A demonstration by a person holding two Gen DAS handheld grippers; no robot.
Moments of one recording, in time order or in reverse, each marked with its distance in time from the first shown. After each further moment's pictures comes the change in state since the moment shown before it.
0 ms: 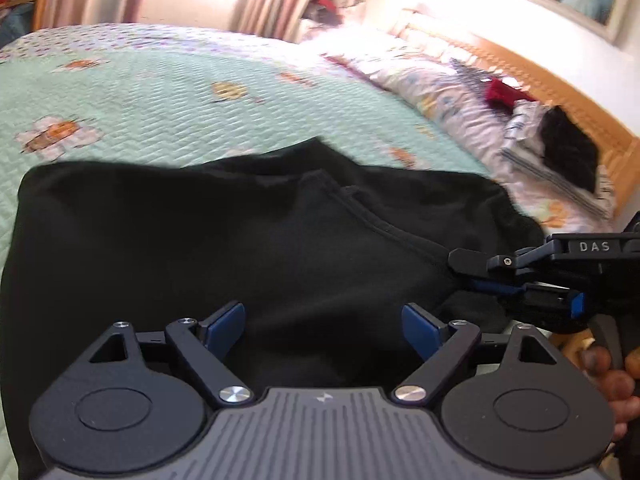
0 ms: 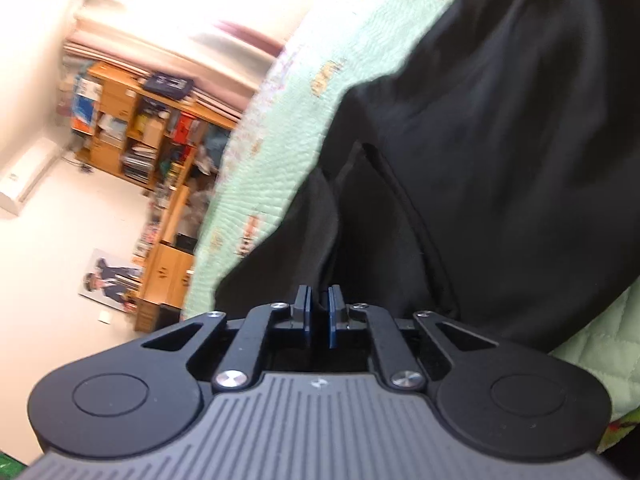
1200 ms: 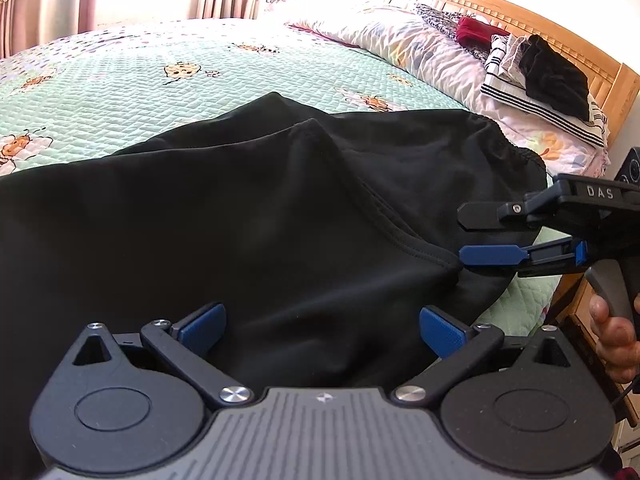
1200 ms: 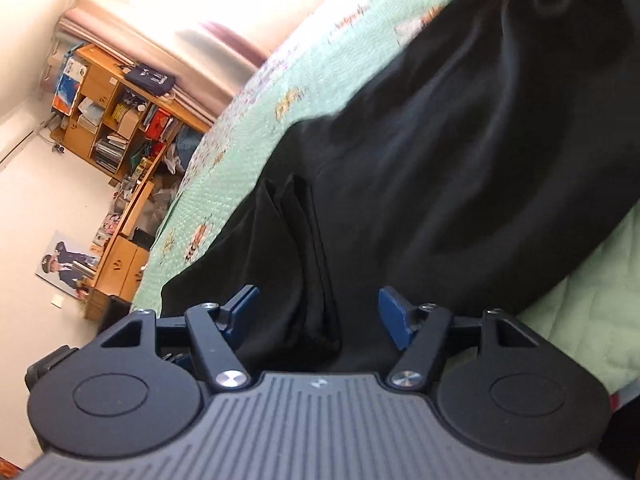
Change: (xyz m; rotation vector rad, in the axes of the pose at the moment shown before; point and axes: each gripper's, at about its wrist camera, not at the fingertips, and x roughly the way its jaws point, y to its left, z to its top) left arm 0.044 -0.026 -0.016 0.155 0.108 0.038; right arm -0.007 -0.057 0.022 -0.085 -0.001 -0.146
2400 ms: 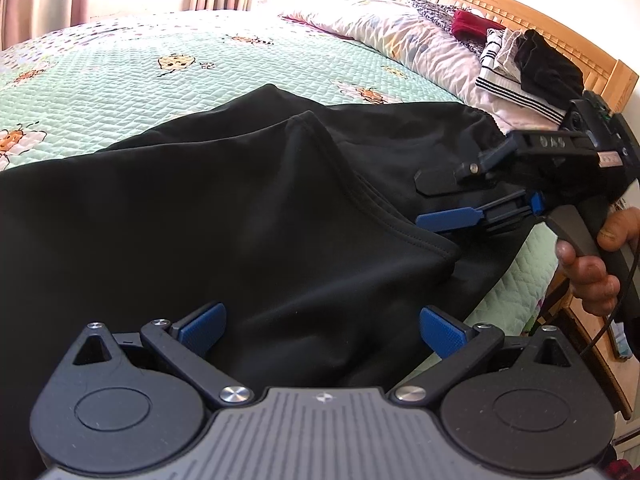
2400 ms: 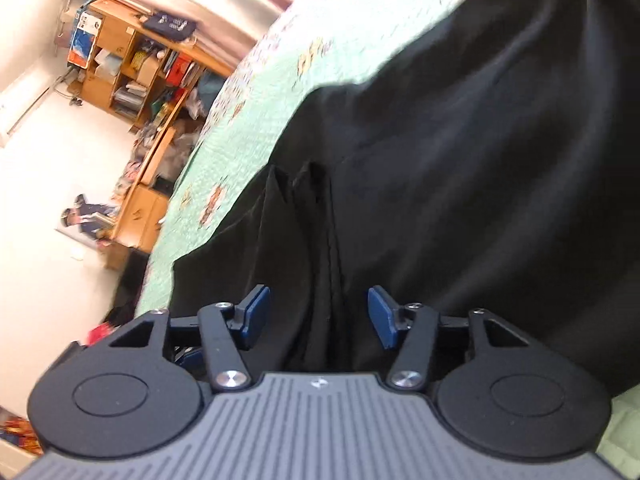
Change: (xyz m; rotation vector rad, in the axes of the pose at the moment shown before) left arm -0.001 0.002 0.000 -0.001 0.024 -0.024; right arm 0.040 0.011 0.042 -0.048 0.211 0.137
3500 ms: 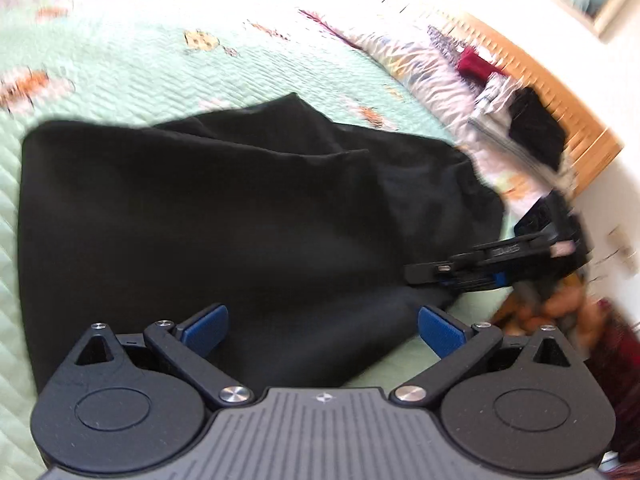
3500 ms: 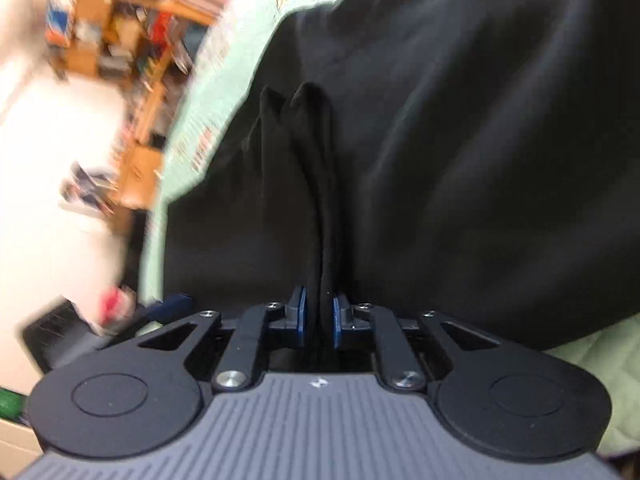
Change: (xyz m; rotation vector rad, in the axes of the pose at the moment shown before) left arm -0.045 0.045 0.008 -0.216 0.010 -0.201; right arm -0.010 -0.009 -0.045 0.088 0.118 -0.018
